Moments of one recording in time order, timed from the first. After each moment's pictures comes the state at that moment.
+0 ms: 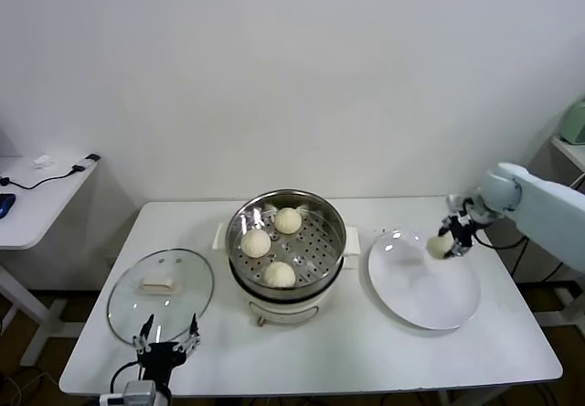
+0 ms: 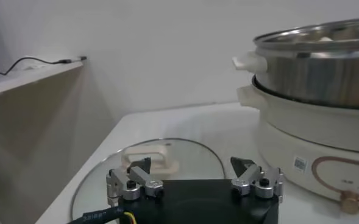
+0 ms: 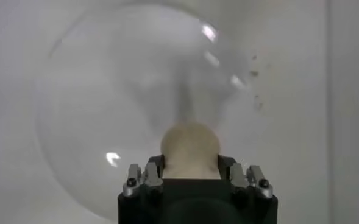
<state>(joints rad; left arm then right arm) 1.71 -1.54 -0.62 -2.02 0.04 0.14 -0.05 0.38 0.69 -1.20 1.09 0.22 -0.14 -1.05</state>
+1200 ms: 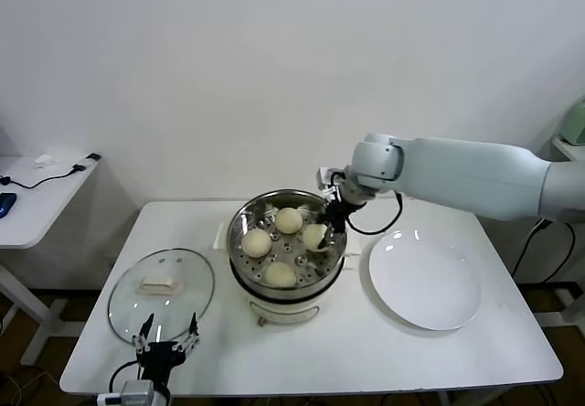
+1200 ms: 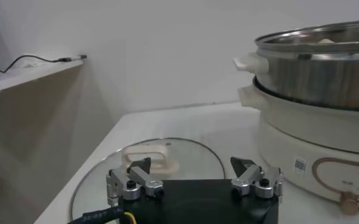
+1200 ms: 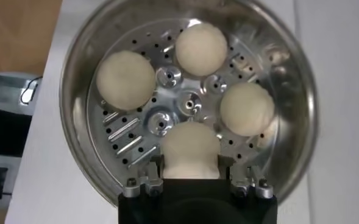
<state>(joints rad) 1.71 -1.53 -0.62 -2.02 0.02 0.15 -0.05 0.64 1.05 -1.52 1.37 0.77 -0.47 -0.79</state>
